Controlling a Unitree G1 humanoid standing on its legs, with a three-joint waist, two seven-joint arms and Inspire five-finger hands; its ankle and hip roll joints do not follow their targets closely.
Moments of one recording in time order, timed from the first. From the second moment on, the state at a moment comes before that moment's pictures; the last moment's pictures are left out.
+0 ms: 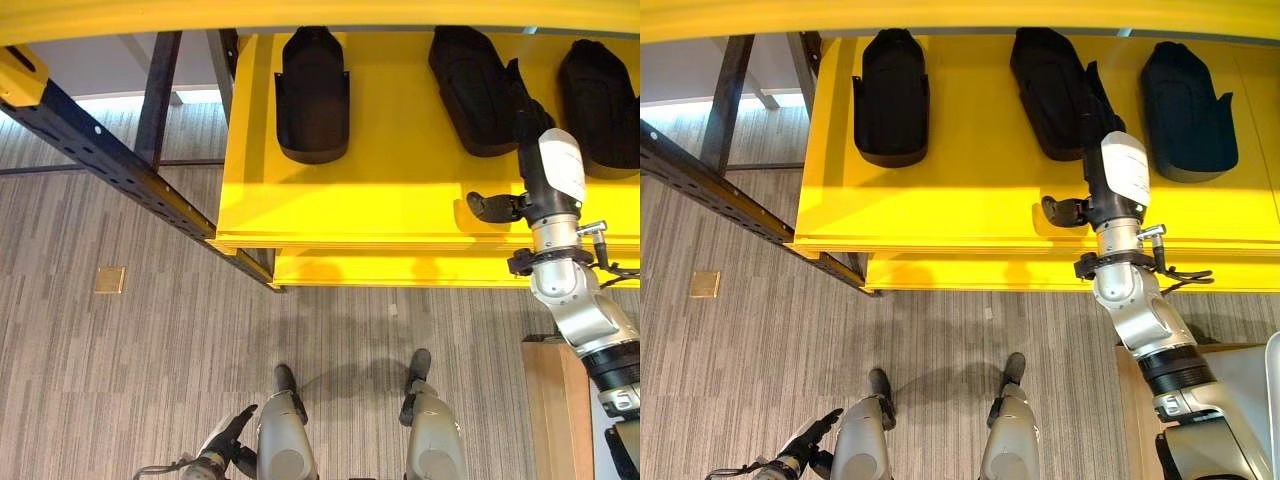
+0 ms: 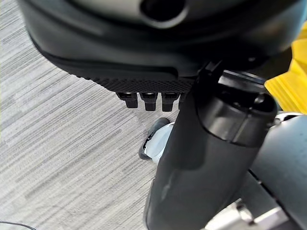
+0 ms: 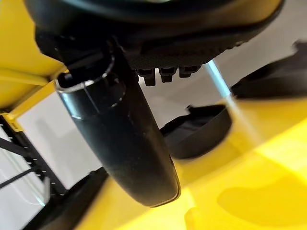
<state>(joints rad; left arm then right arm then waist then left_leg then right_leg) 0.07 0.41 -0.31 0.98 0.13 -0.21 0.03 -0.51 -0.81 0.21 0.26 -0.25 -0.11 -0.41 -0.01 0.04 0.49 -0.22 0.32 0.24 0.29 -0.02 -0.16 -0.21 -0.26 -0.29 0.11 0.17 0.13</state>
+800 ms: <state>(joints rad) 0.07 0.42 -0.32 0.93 0.16 -0.22 0.01 -0.89 -0.96 0.47 0.46 -0.35 -0.18 -0.27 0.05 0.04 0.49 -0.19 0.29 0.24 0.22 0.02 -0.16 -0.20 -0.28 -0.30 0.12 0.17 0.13</state>
